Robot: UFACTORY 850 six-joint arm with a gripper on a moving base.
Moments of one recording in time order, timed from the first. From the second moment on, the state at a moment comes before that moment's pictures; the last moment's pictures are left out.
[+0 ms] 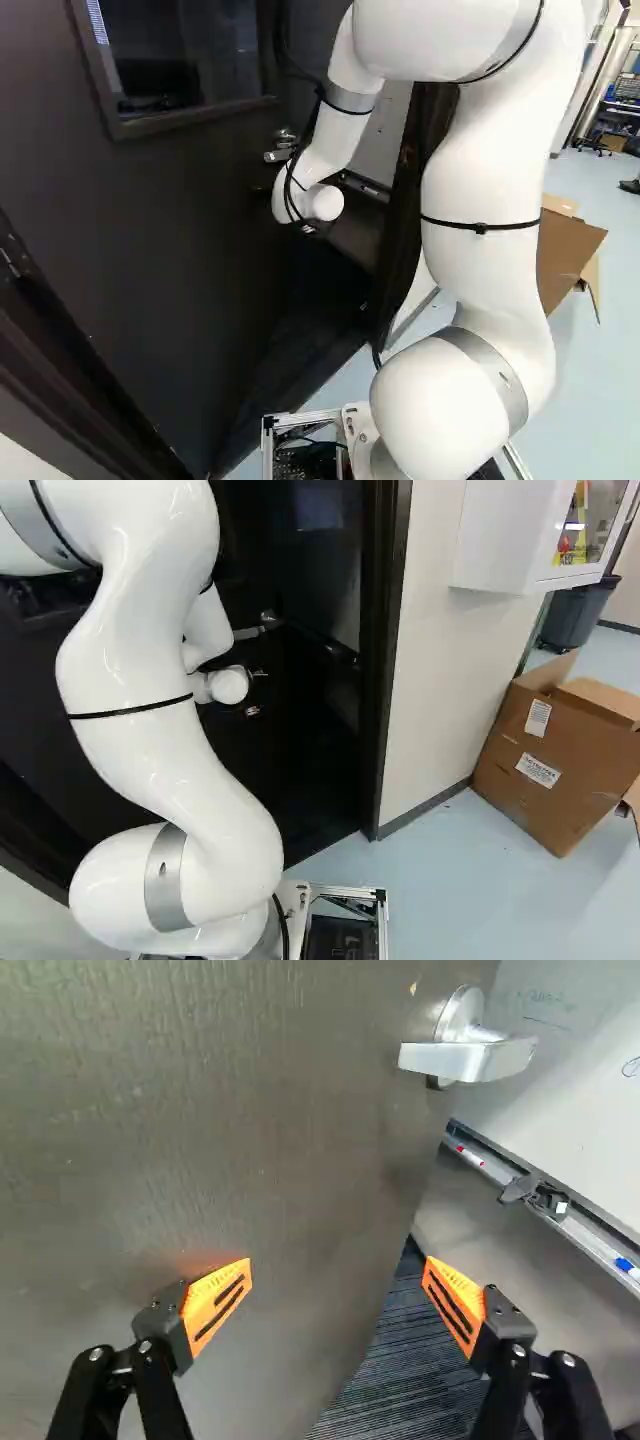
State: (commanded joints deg) arm 18.0 -19.4 -42.9 -4.3 50.0 0.0
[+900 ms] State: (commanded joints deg) arm 24.2 -25.1 -50.1 -4.3 50.0 0.0
